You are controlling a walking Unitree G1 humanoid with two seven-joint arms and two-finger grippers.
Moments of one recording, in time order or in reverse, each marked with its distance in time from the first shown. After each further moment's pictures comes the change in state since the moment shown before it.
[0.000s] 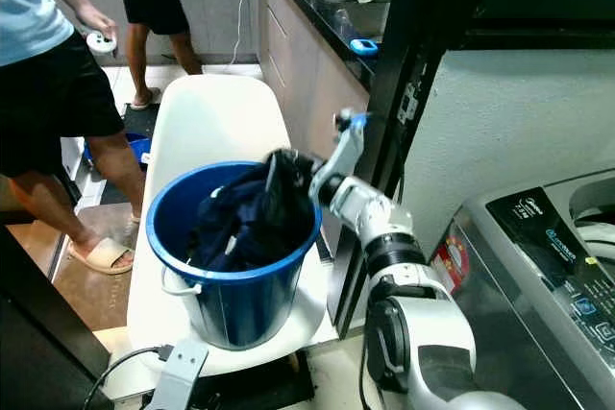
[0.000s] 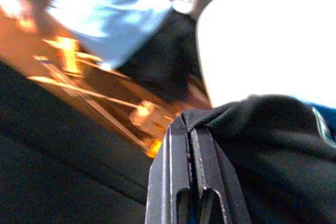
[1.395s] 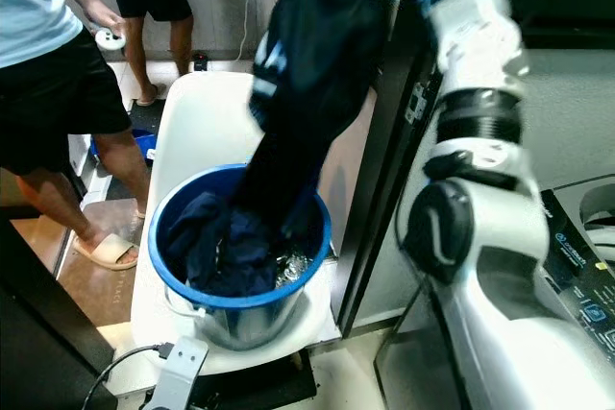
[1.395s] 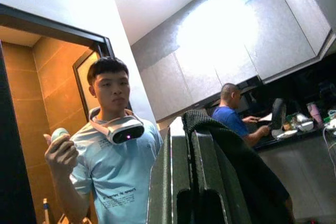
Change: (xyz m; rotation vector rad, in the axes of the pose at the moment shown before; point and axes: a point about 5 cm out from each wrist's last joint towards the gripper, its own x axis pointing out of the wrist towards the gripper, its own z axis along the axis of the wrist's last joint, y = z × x) left arm 0.003 0.004 0.005 0.005 0.010 0.004; right arm -0.040 0.127 0.218 -0.351 -0.738 0.218
